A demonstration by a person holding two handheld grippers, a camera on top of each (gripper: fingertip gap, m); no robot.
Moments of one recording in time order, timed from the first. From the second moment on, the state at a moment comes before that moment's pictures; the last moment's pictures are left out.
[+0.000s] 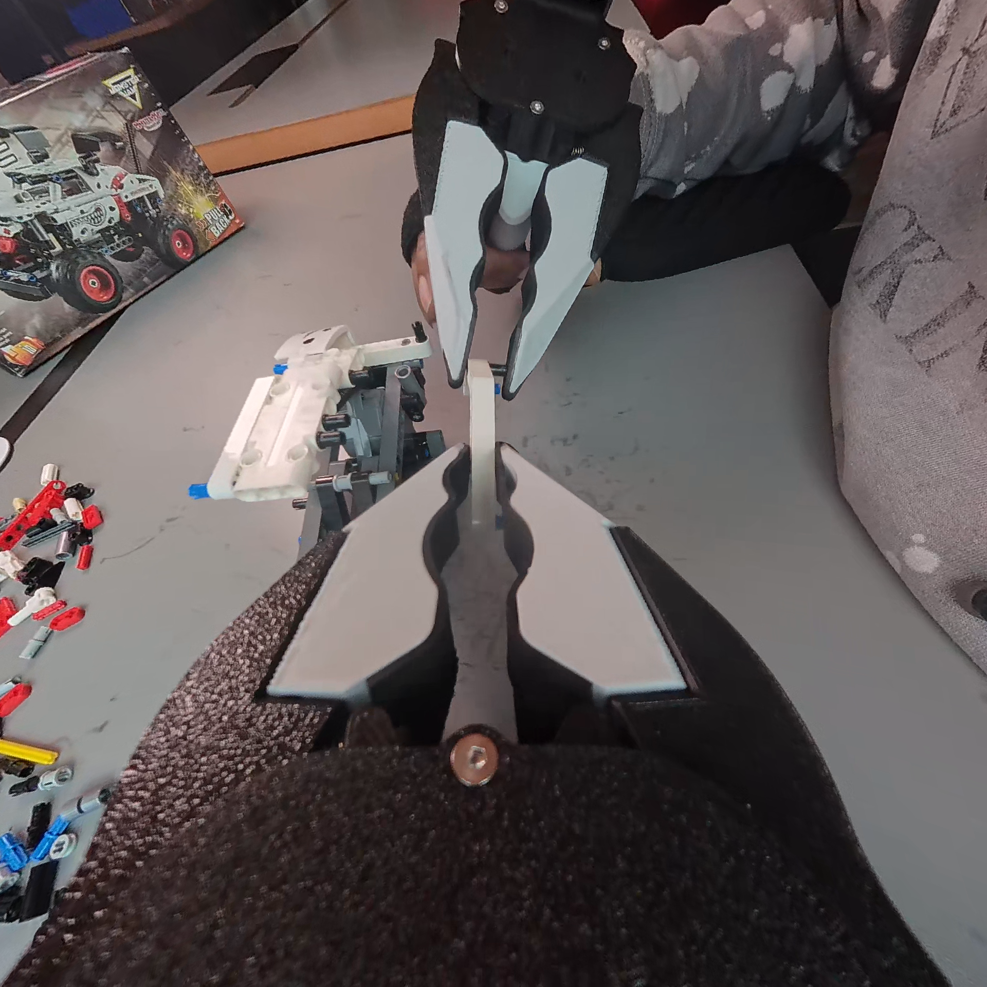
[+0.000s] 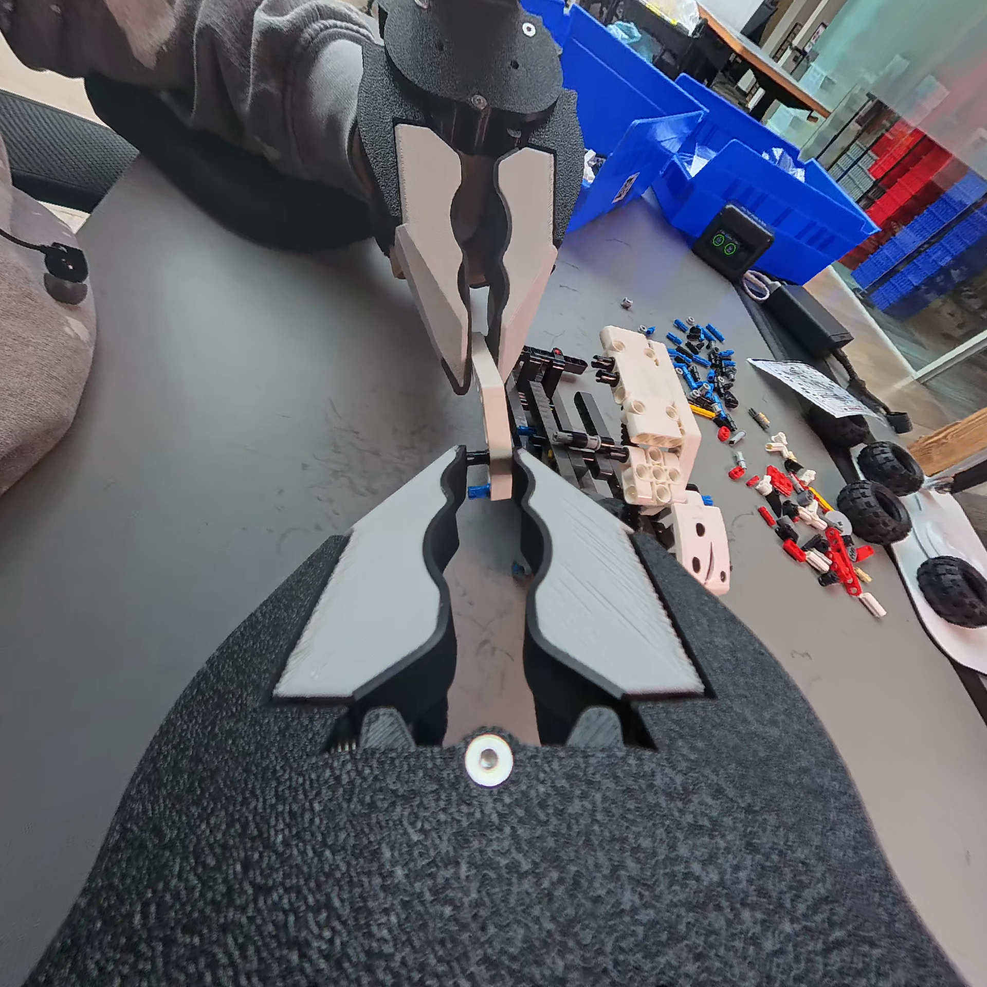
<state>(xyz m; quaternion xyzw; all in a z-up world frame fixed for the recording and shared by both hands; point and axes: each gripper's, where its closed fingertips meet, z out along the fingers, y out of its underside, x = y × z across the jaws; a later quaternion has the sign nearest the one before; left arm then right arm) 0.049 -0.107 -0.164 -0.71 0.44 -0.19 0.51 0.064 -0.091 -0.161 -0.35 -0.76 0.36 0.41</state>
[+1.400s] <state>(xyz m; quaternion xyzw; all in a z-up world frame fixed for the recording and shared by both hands) 0.052 -0.109 -0.158 -0.71 0.42 -0.23 0.52 0.060 -0.094 -0.161 -0.36 -0.73 0.41 0.40</state>
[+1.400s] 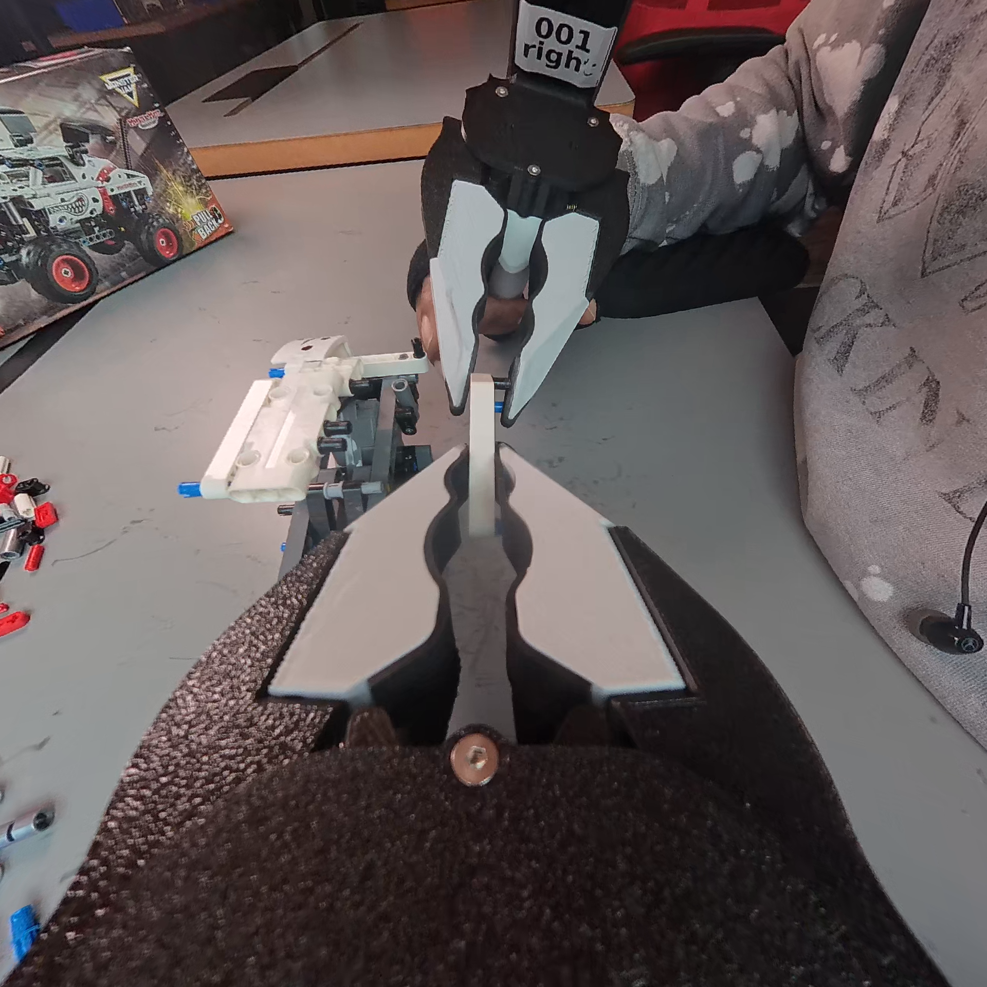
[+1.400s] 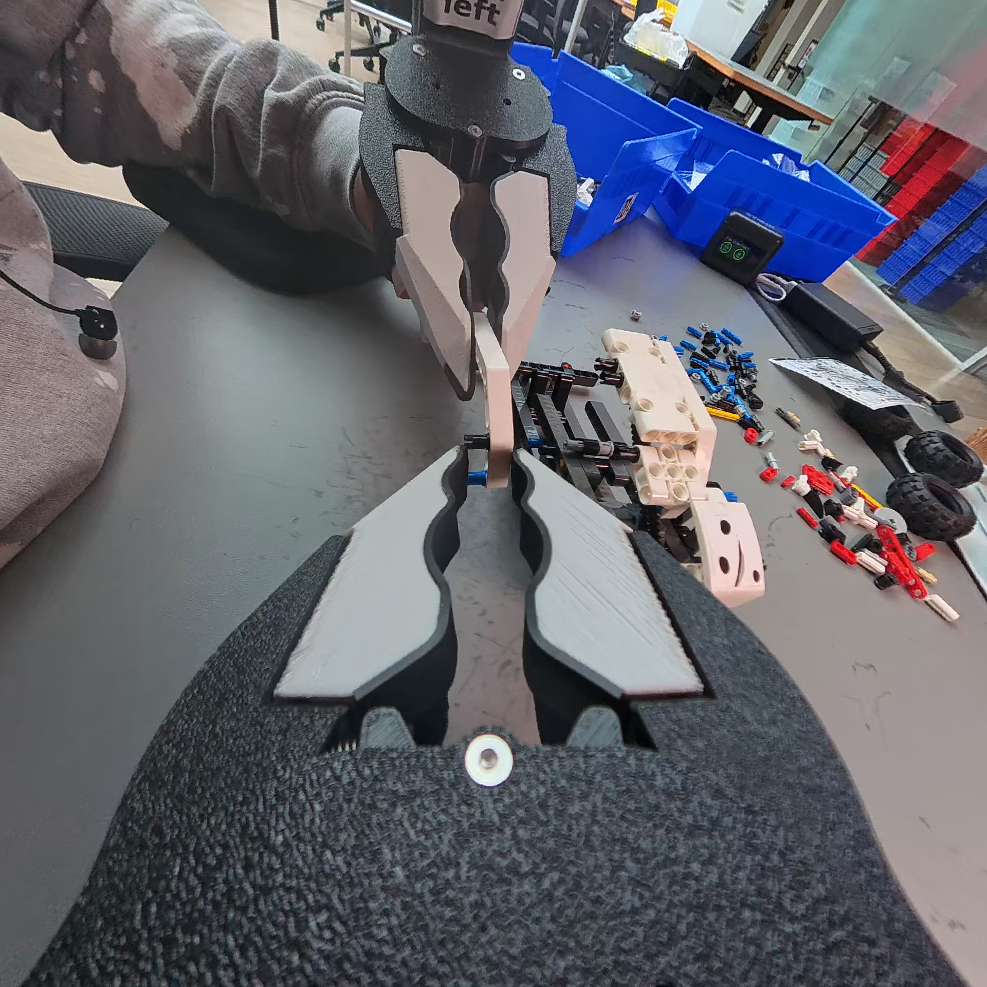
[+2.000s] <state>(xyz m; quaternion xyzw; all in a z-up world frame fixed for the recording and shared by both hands) 0.050 -0.105 -0.153 -0.71 0.40 -0.24 0.52 0.059 -0.088 -0.153 -0.38 -0.71 0.44 0.40</state>
